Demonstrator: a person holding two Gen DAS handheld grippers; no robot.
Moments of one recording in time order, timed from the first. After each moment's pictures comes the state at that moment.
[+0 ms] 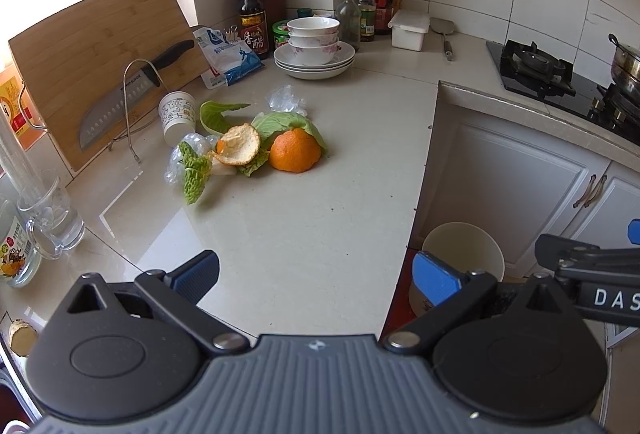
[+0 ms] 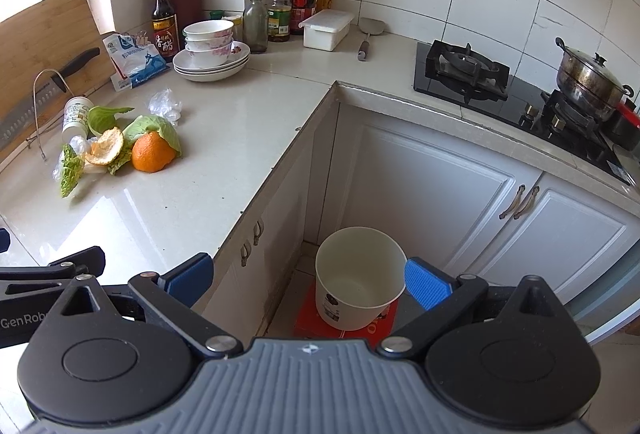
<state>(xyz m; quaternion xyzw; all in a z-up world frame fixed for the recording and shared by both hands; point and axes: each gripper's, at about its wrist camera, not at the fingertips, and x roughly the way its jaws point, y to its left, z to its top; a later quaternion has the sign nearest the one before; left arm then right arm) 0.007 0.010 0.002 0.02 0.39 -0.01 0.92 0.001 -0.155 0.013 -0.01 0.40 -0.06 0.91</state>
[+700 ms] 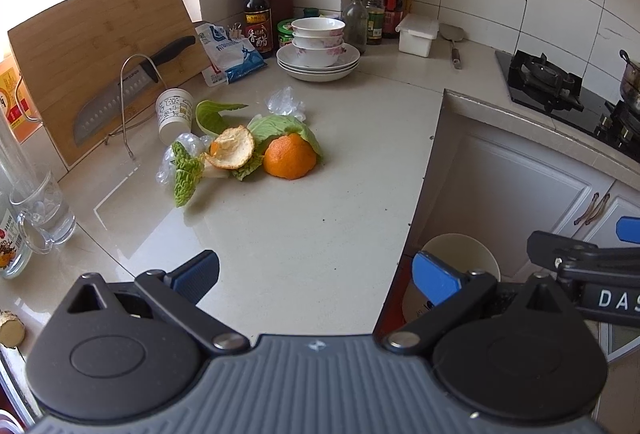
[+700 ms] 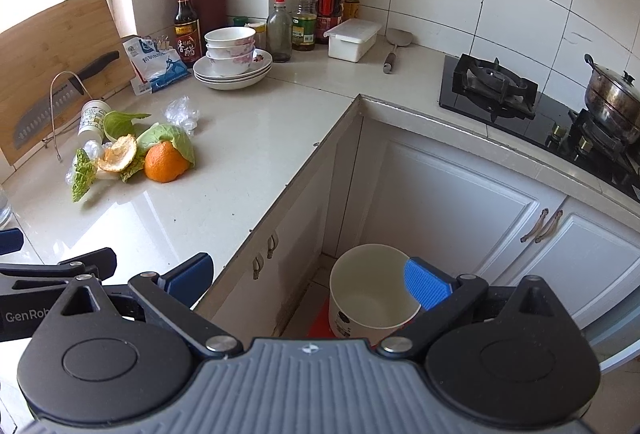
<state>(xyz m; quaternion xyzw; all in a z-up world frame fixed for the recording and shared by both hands) 0.024 -0.002 0.004 0.00 0.39 0.01 0.92 0.024 -0.173 0.014 -0.01 0.38 0.00 0.92</state>
